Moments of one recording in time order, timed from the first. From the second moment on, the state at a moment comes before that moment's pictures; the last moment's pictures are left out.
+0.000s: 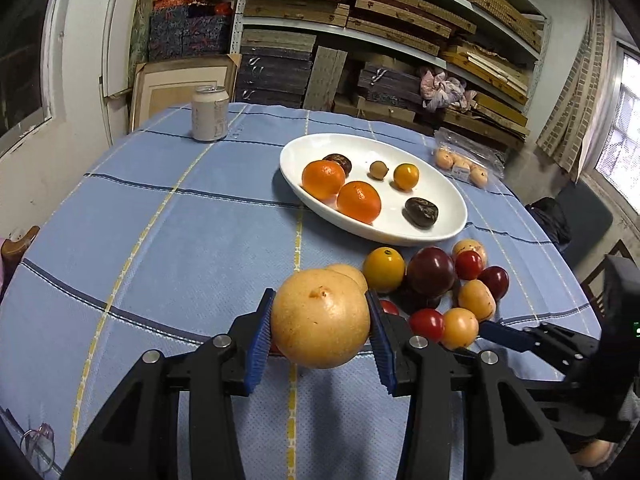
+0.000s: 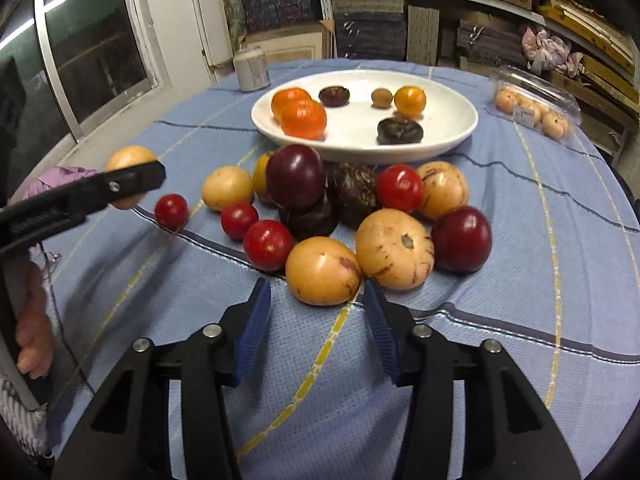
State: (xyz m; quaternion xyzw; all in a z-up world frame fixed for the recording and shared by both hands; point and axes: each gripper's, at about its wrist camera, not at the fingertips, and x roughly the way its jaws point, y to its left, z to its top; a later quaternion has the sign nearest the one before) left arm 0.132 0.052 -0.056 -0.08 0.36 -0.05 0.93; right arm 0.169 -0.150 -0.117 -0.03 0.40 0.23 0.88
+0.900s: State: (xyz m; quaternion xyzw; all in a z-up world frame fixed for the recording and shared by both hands) left arm 0.140 0.033 -0.071 -0.05 0.39 -0.06 0.92; right arm 0.175 -0.146 -0.118 -0.01 0.41 0.24 0.88
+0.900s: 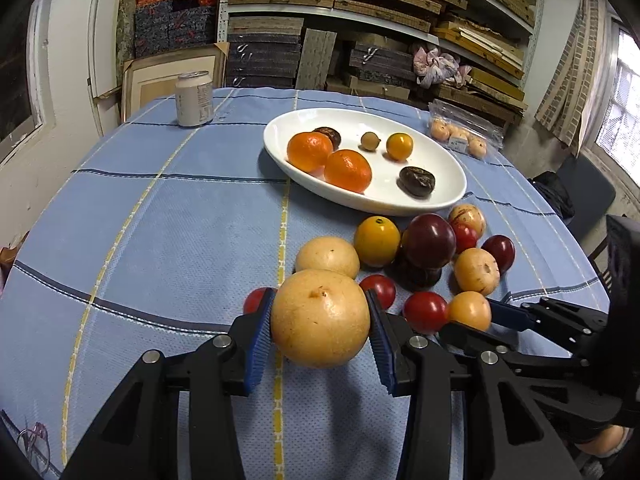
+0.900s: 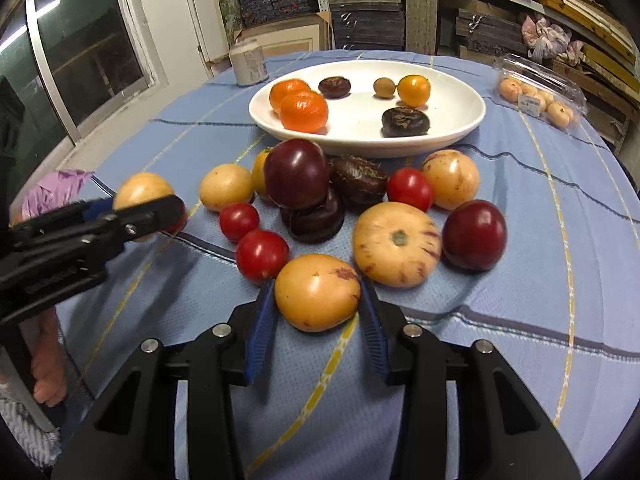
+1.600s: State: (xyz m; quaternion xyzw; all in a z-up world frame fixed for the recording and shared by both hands) left arm 0.327 -0.029 -0.042 0.00 0.43 -0.08 0.90; right arm 0.328 -0.192 -0.050 0.03 0.37 0.16 0.92
